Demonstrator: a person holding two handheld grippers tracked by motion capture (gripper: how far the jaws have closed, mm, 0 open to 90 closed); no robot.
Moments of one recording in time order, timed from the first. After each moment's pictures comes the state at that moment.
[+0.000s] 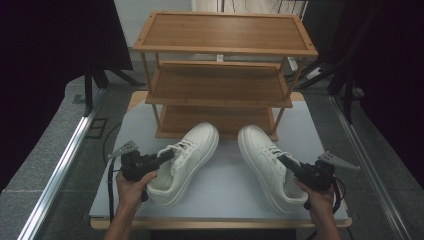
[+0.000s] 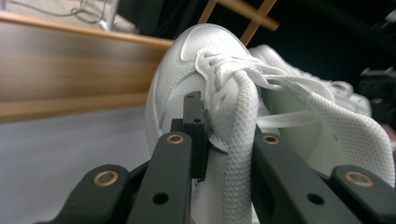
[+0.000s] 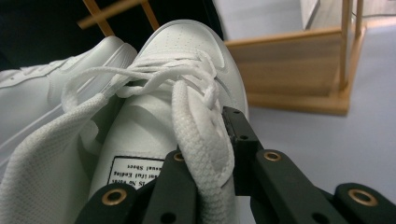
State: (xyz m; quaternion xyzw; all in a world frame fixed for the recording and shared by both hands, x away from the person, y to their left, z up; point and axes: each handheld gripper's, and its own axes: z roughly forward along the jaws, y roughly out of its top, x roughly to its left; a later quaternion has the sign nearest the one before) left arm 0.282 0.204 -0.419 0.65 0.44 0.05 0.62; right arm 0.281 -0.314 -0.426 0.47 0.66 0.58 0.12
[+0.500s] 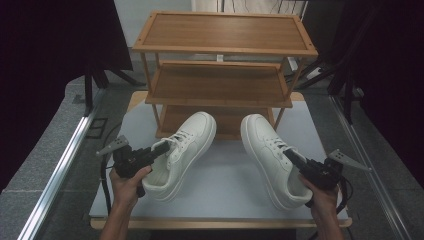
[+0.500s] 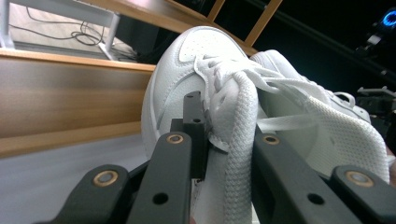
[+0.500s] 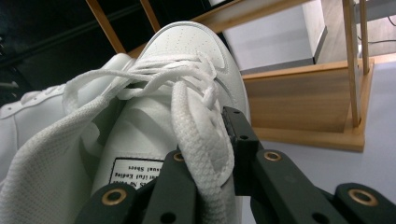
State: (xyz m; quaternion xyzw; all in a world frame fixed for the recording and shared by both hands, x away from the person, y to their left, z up) left arm 0.278 0.210 -0.394 0.63 0.43 0.06 0.64; right arm 0.273 -0.316 -0.403 0.46 0.62 0.63 0.12
